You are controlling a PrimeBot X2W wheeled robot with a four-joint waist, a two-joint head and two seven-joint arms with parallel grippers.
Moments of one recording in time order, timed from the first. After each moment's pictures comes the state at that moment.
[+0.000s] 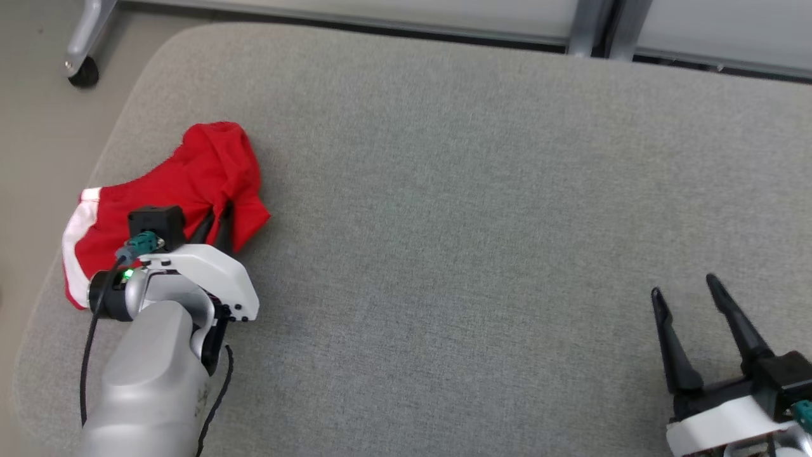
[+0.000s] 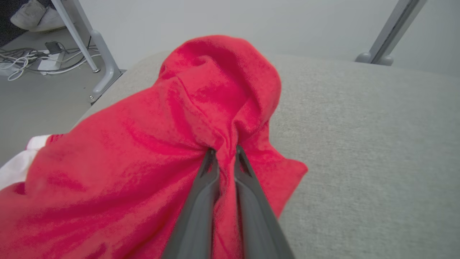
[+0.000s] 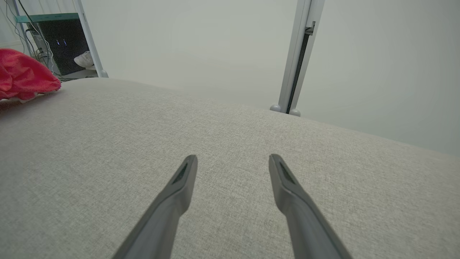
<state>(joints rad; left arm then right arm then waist) -0.72 0.10 -0.14 1.08 -0.30 -0.12 -0.22 -0.03 -0.15 -0.01 0.09 0.03 0.13 -0.26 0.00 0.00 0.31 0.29</state>
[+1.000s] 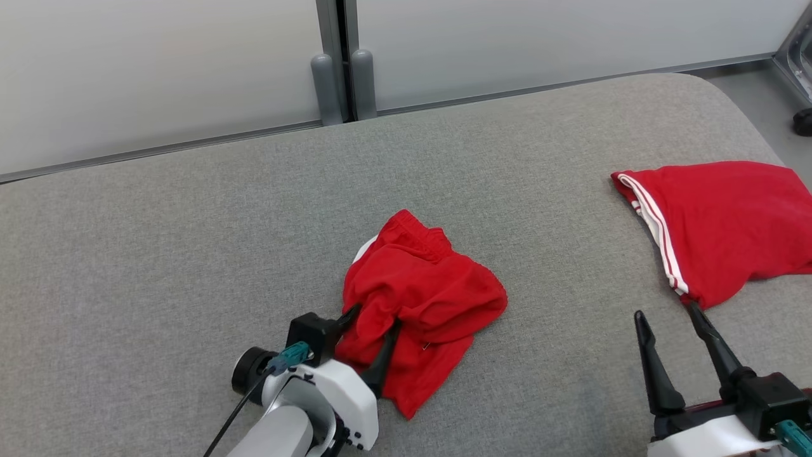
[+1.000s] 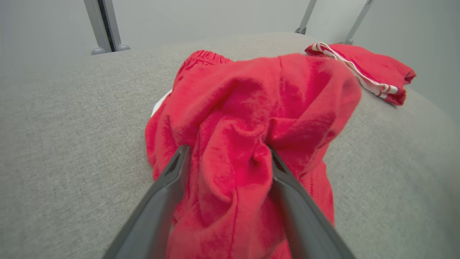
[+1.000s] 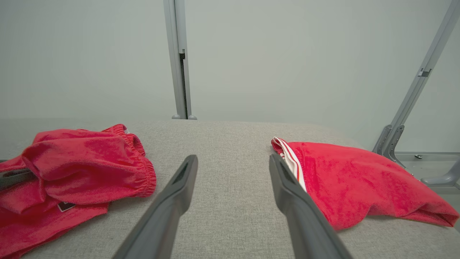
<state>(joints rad) -0.43 0.05 -0.68 0.73 -0.52 -0.07 -0.21 0.03 -0.05 -0.01 0.11 0.05 0.13 -0.26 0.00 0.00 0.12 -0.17</state>
